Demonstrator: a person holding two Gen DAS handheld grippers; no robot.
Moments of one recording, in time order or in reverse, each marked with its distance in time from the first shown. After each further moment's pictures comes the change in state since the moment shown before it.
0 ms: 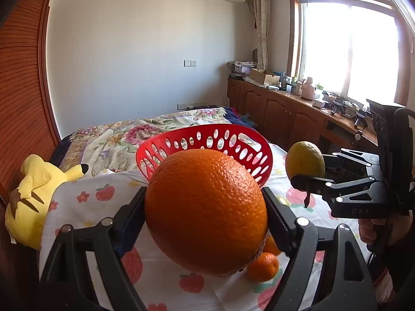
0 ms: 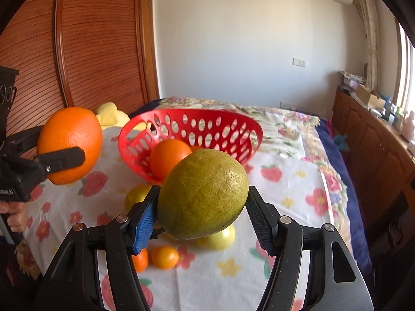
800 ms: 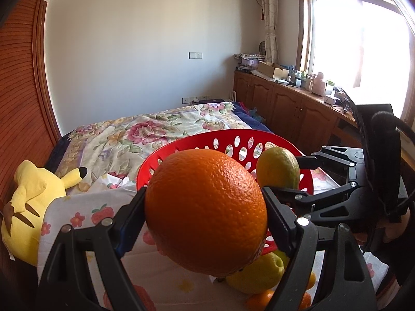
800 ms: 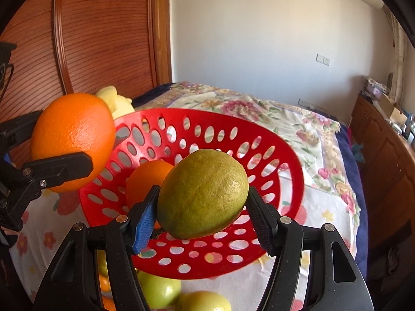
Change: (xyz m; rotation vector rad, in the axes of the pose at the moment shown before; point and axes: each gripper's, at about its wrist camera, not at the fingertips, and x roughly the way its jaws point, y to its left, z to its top) left arm 0.073 0.026 0.034 -0.003 0.046 0.023; right arm 0.104 -0.003 0.044 -0.102 0.099 0.060
